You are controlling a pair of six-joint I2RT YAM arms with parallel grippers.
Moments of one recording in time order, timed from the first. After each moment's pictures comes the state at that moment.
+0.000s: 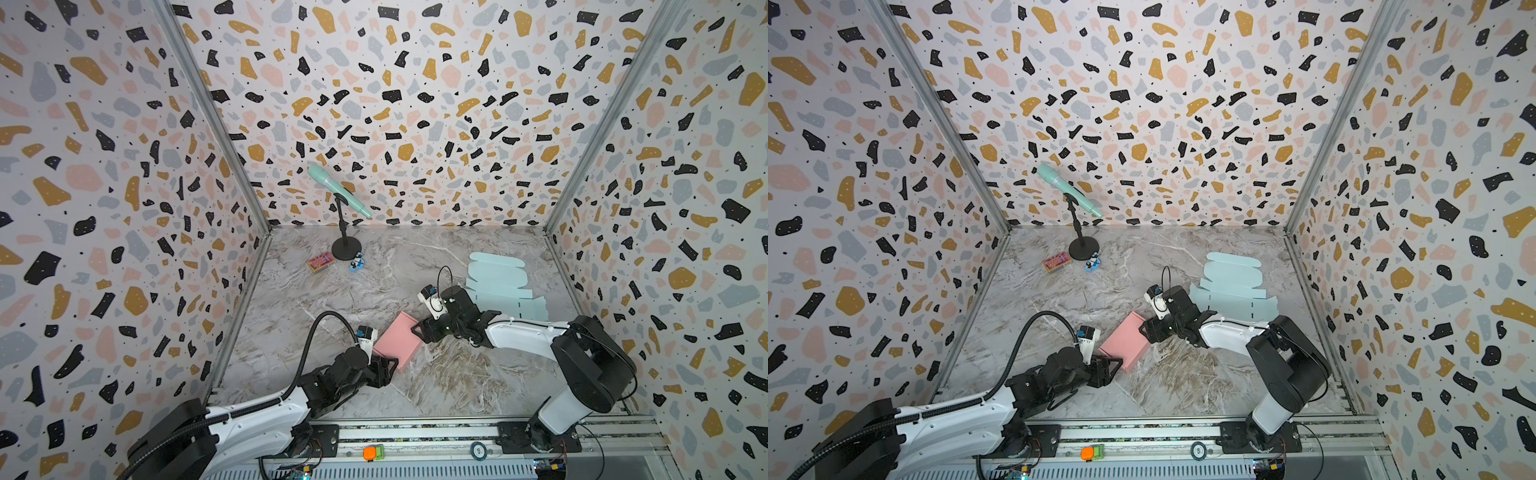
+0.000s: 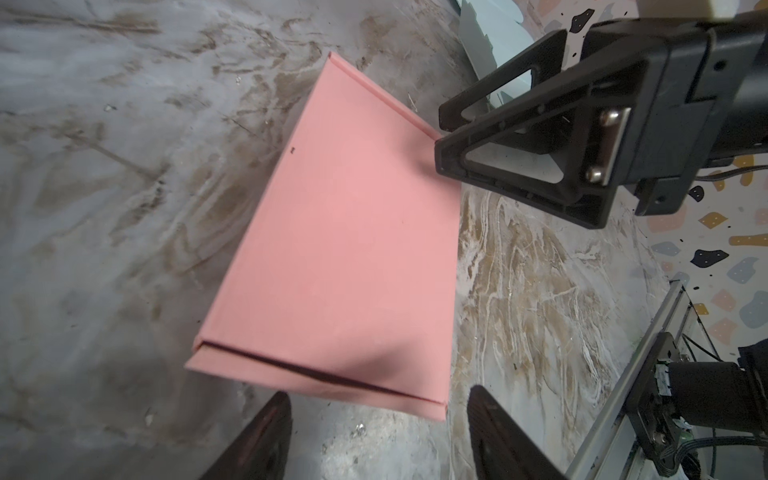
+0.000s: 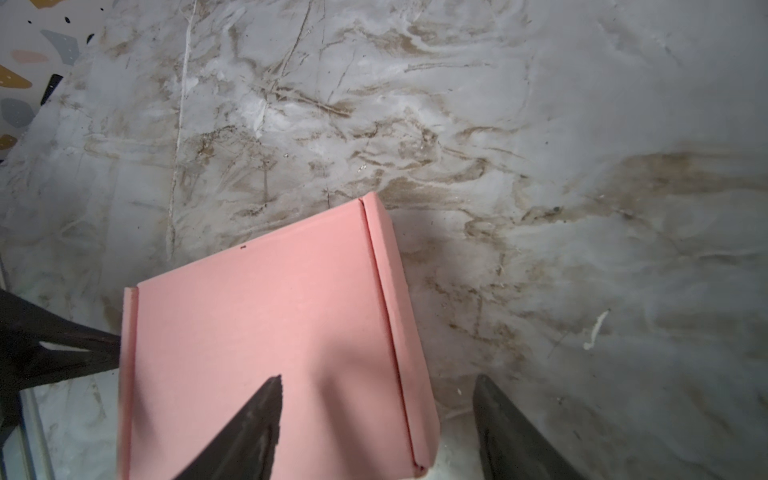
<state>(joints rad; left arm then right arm) -0.92 0.98 0.19 0.19 -0.04 -0.71 0.70 1.62 0.79 0.03 -0.30 0.18</state>
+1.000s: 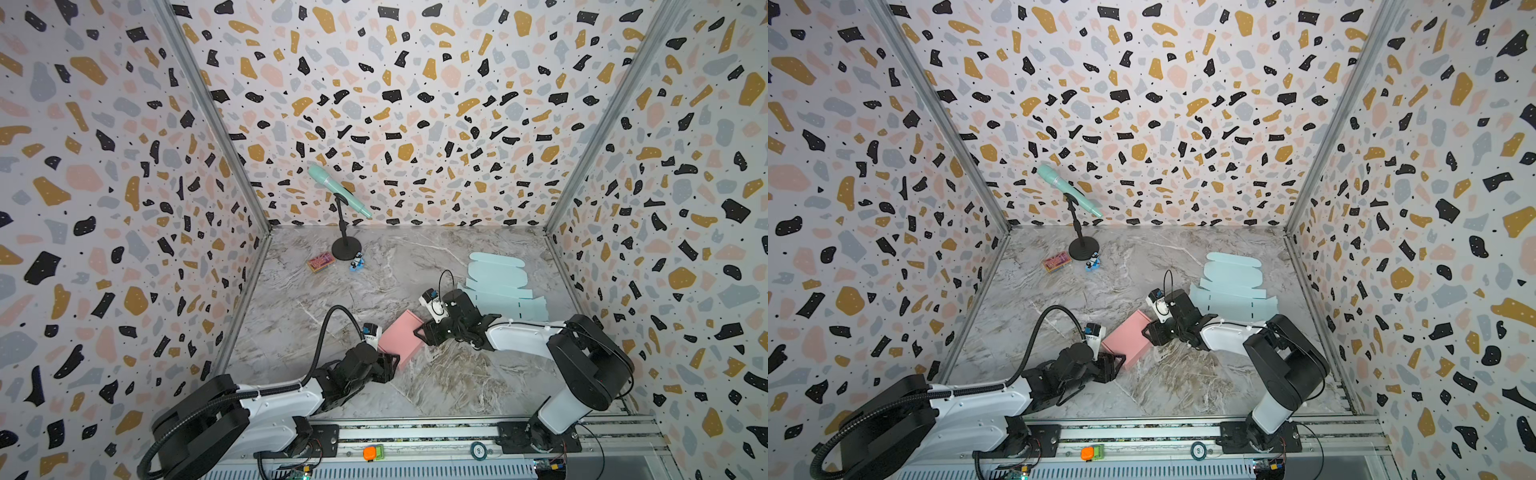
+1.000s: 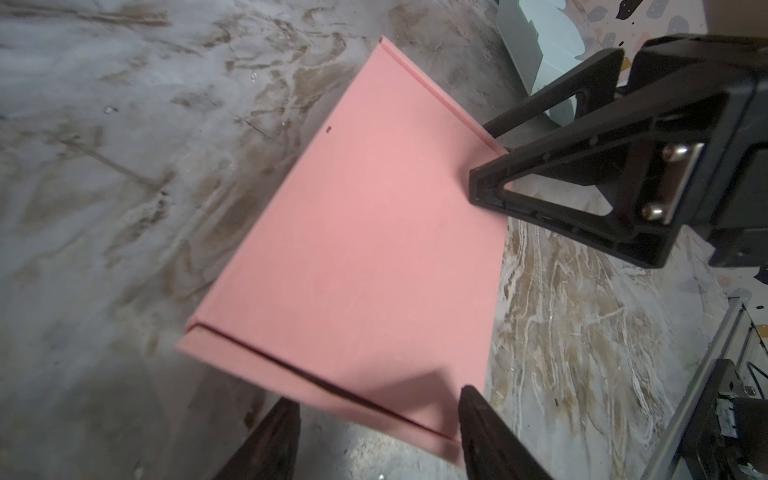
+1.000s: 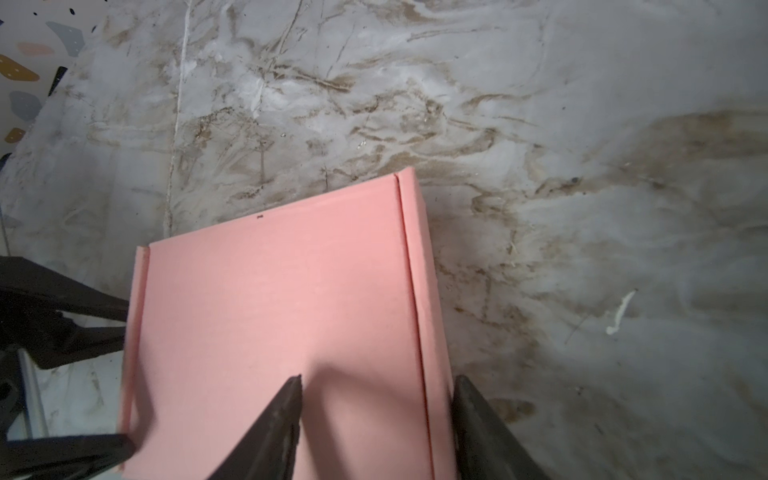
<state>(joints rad) -0.91 1.17 0.23 0.28 -0.09 -0.71 0.70 1.62 0.74 0.08 -0.33 0.19</state>
